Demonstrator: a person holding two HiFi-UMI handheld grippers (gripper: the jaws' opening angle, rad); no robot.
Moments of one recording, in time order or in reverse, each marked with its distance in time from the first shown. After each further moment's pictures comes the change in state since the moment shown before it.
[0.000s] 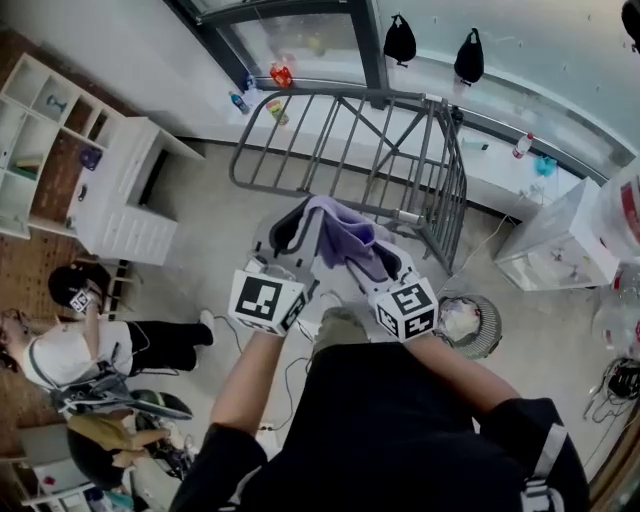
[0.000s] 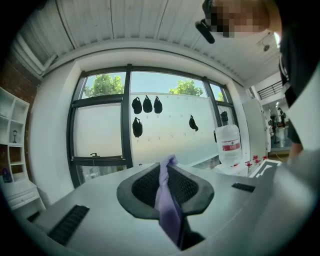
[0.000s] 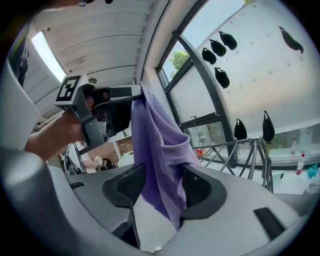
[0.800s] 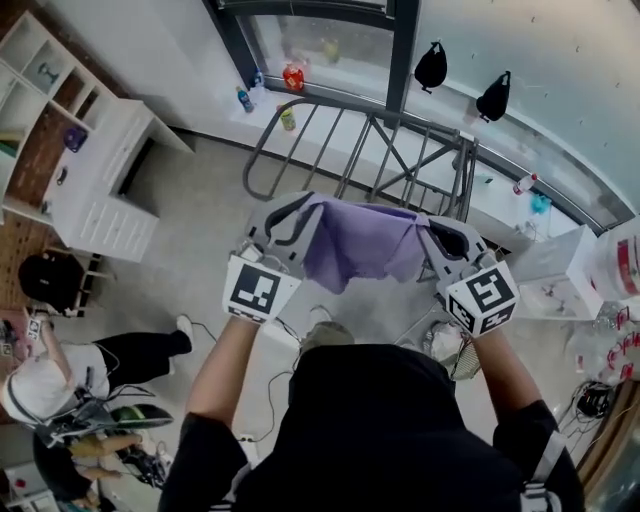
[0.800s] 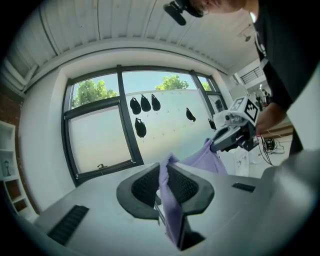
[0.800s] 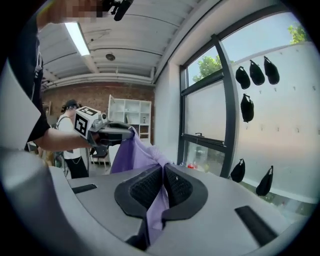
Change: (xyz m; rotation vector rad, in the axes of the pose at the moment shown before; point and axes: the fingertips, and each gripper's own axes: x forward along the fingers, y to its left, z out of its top) left arm -0.008 0.151 -0.014 0.205 0.017 -0.075; right arm 0.056 -0.016 0.154 -0.370 0.054 -0.032
